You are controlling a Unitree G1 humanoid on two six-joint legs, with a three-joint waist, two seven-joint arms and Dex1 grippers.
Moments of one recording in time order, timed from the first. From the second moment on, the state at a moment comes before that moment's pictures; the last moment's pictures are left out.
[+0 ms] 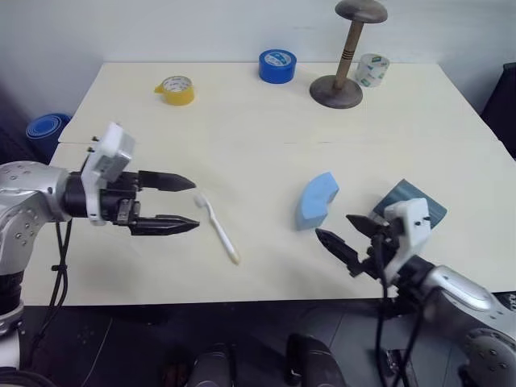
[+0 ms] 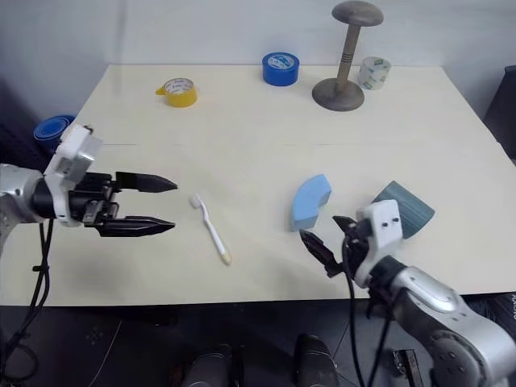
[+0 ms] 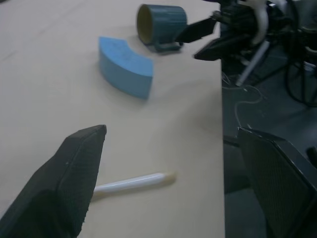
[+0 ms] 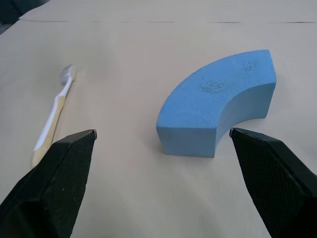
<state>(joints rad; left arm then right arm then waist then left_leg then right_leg) -0.61 1.01 0.09 -0.22 -0.72 0.83 -1.26 -0.09 -0.41 -0.24 -0.83 0.81 1.08 0.09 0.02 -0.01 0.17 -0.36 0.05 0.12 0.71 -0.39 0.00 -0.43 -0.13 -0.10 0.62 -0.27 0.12</state>
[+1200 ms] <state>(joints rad) -0.81 0.94 -0.09 -0.07 -0.58 0.70 -1.39 -0.26 -0.15 0.03 -0.34 0.38 0.71 0.06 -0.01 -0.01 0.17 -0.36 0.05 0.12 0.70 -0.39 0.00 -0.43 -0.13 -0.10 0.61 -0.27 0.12</state>
